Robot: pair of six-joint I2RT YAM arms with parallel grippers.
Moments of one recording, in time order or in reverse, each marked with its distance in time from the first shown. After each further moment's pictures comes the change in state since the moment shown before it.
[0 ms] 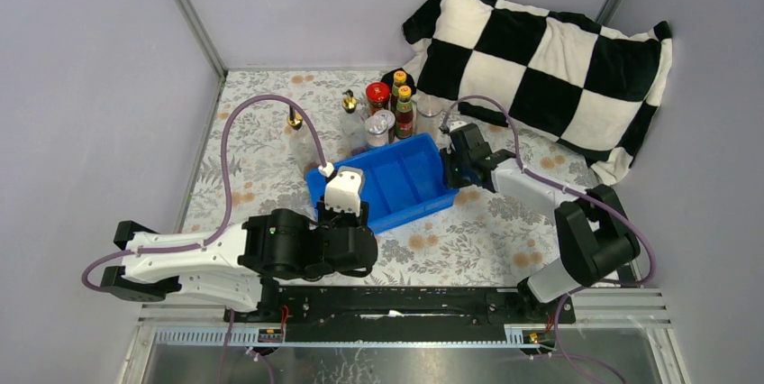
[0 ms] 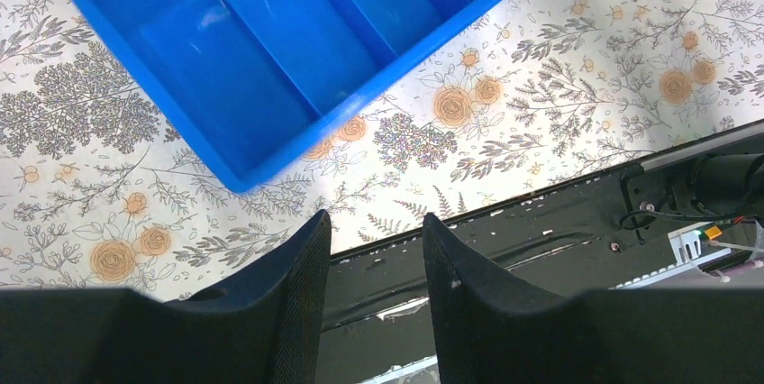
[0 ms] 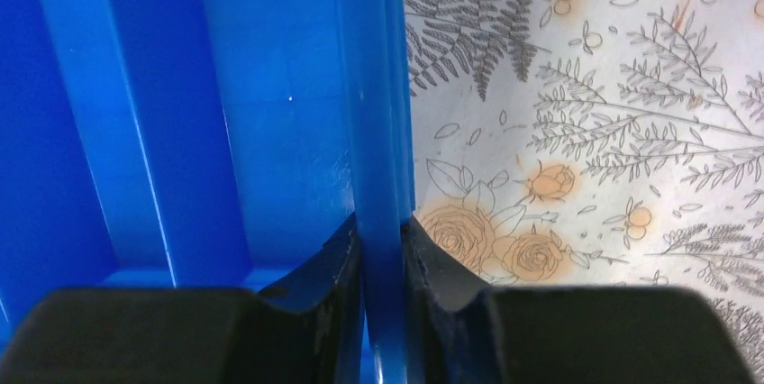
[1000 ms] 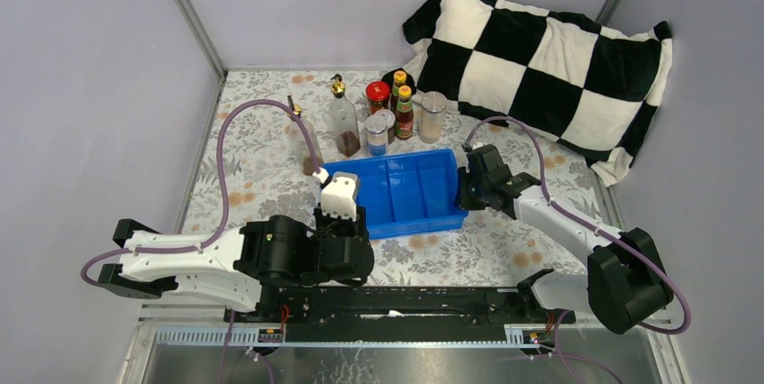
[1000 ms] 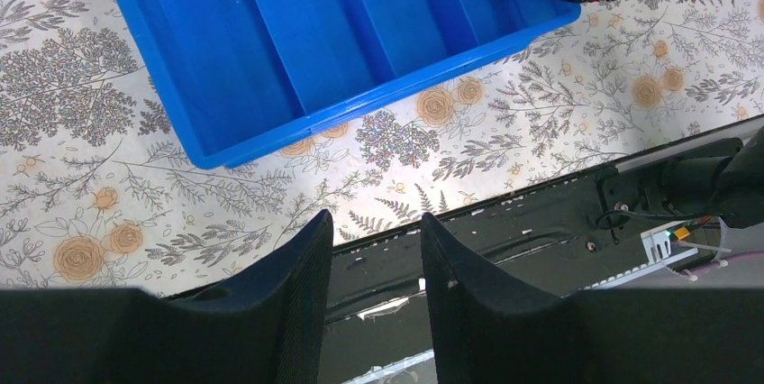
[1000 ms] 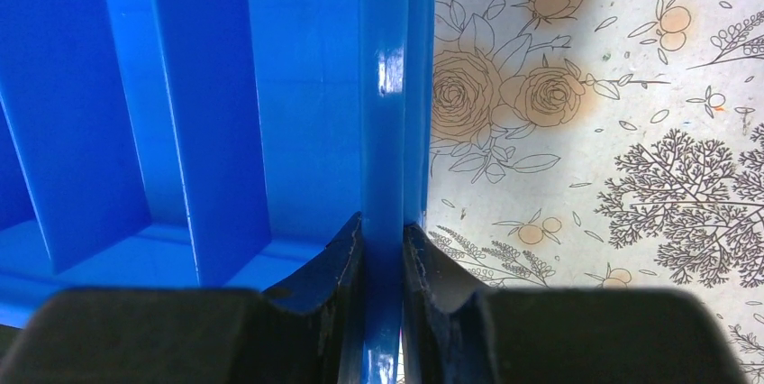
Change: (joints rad) left arm -0.054 -0.030 -0.040 0.015 -0.033 -0.083; right arm 0.002 -0.298 -0.219 -0.090 -0.034 0.215
